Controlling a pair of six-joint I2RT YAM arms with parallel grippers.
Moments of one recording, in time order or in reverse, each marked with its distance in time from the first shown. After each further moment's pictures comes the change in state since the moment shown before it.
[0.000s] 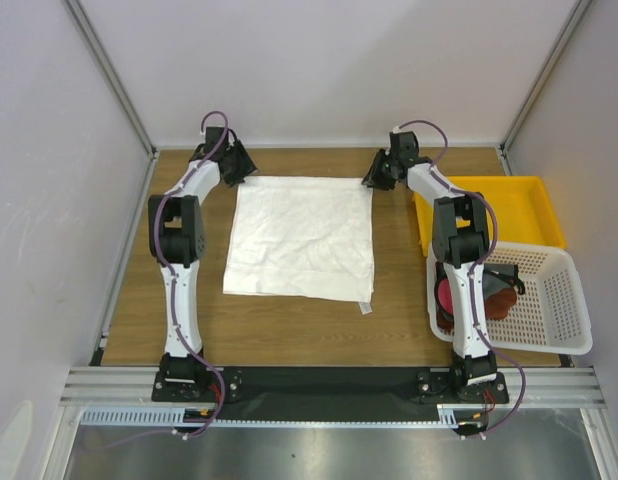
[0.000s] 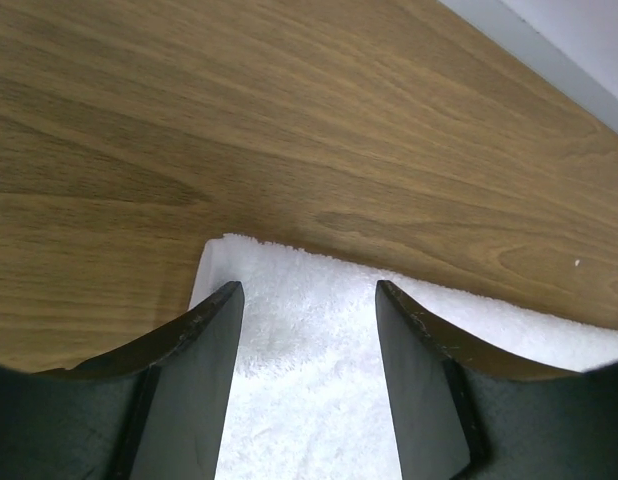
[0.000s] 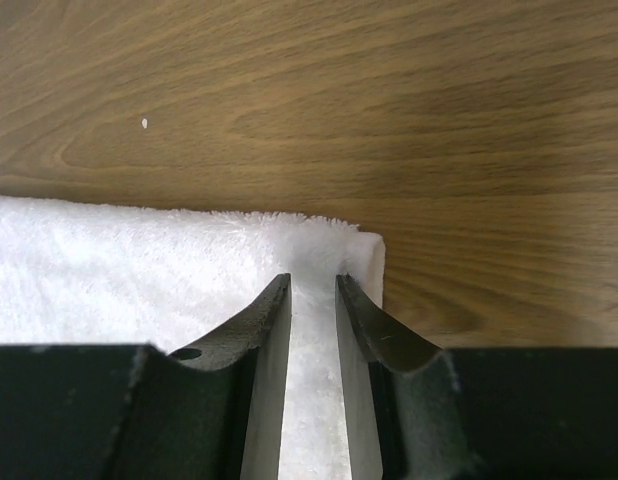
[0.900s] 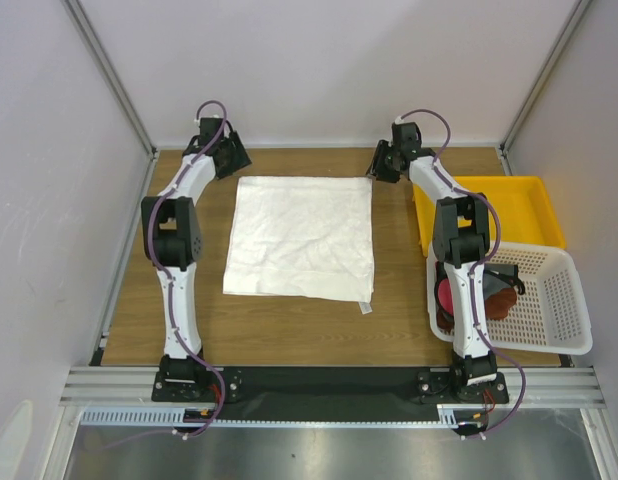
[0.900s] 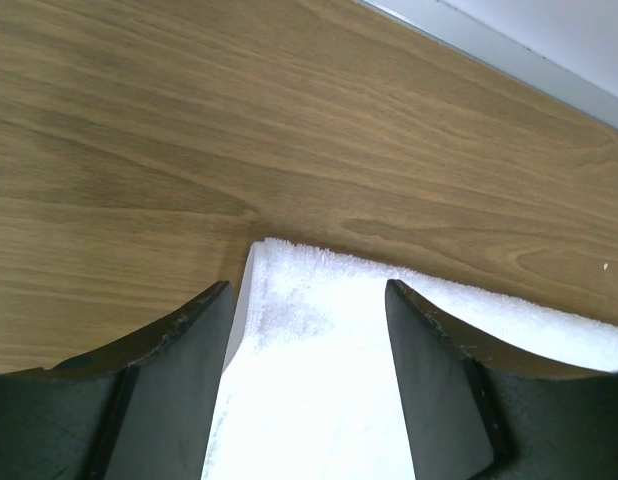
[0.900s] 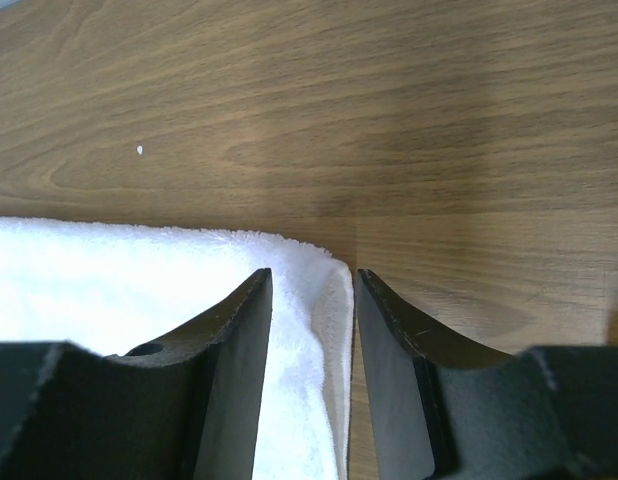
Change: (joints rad) left arm 0.005 -0.067 0.010 -0.051 -0.100 0.124; right arm -0.005 -0.001 0.101 -0.094 0.092 -0.071
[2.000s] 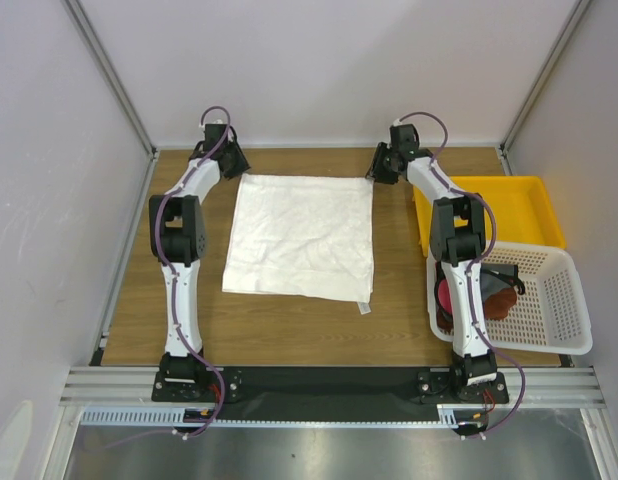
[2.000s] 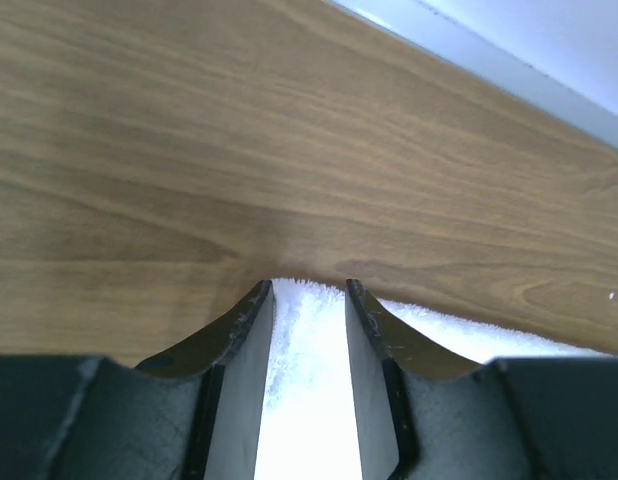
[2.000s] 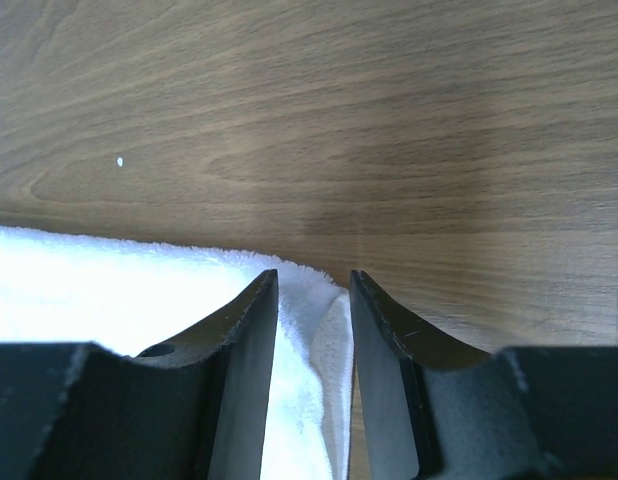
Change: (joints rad) left arm 0.000 0.101 0.044 0.067 0.031 -0.032; right arm 0.001 0.056 0.057 -0.019 0.002 0.007
